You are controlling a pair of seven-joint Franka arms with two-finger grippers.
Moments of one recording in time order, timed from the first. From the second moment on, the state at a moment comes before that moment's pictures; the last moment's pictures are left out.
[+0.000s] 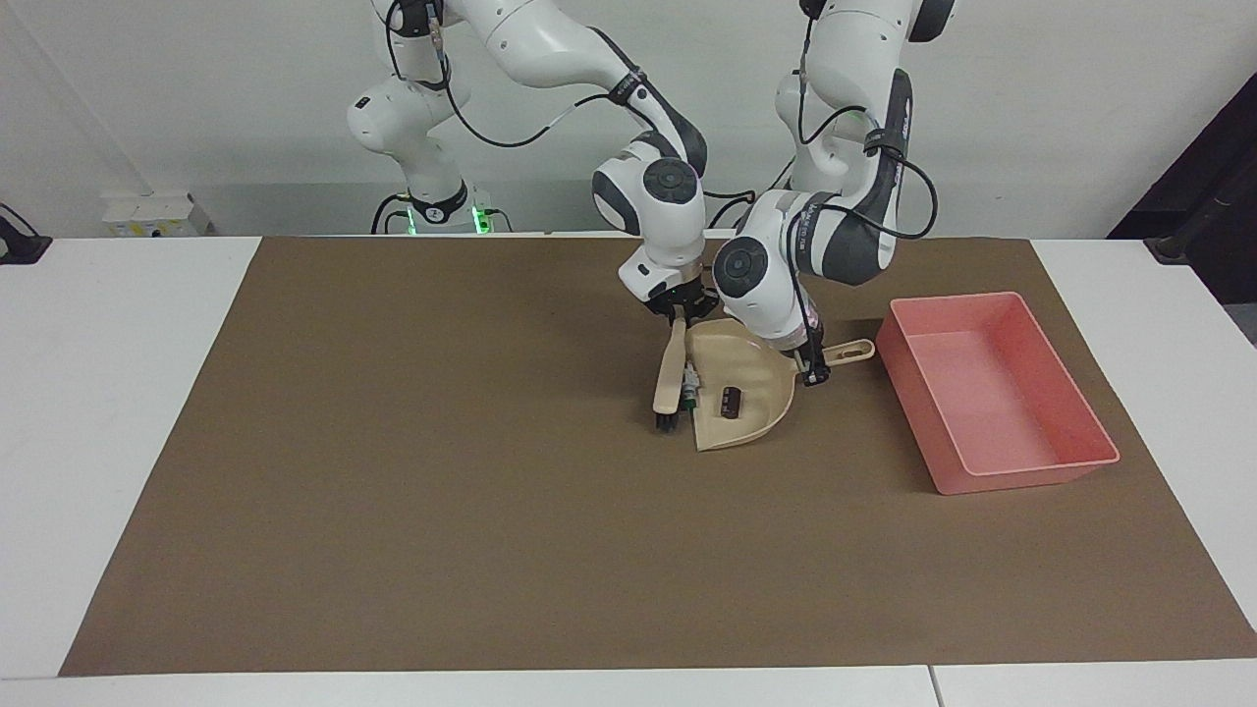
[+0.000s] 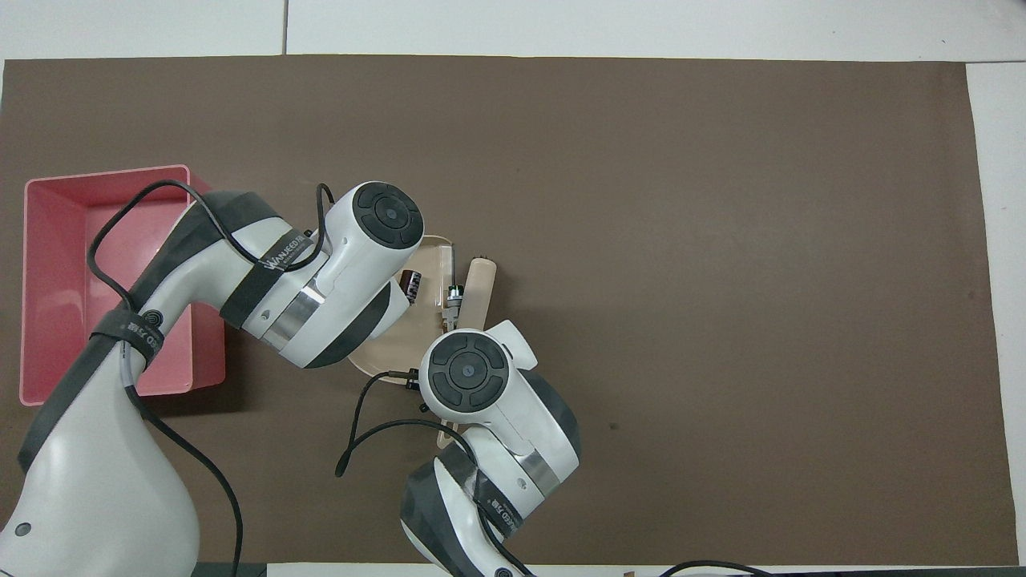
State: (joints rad) left arm -0.50 0.27 -0.02 -1.86 0.44 1.71 0.97; right arm 0.88 0.33 -0.06 -1.91 0.25 2.26 0.89
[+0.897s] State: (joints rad) left arm -0.49 0.27 -0.02 -1.87 0.42 1.73 0.97; right arm 0.90 0.34 -0.06 -1.84 0.29 2.25 0.90
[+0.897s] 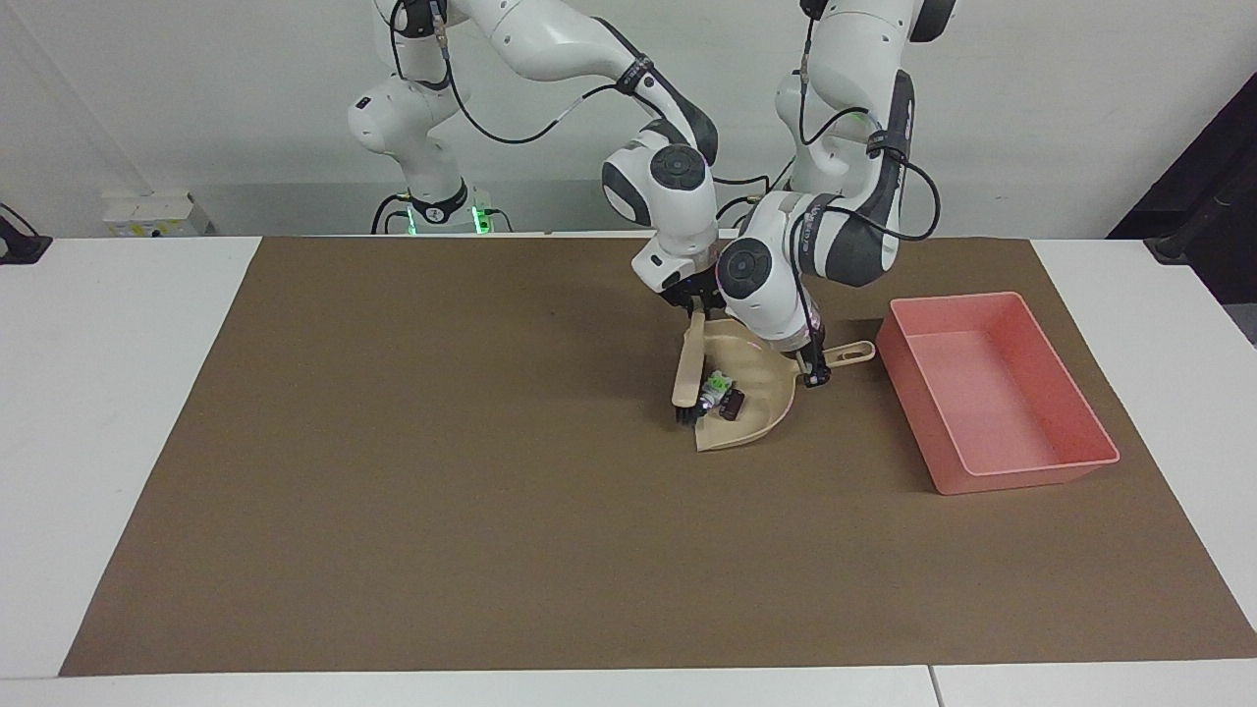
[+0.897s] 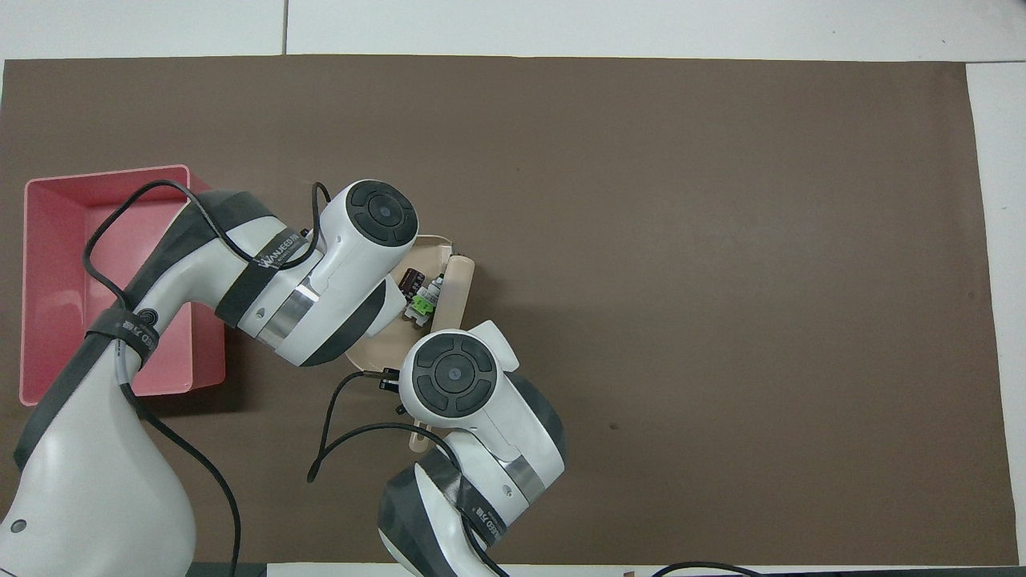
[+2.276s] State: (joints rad) left arm -0.25 0.09 -0.02 -1.88 0.20 1.80 1.30; right arm 0.29 -0.03 -0.08 -2.12 0.08 1.85 0.15
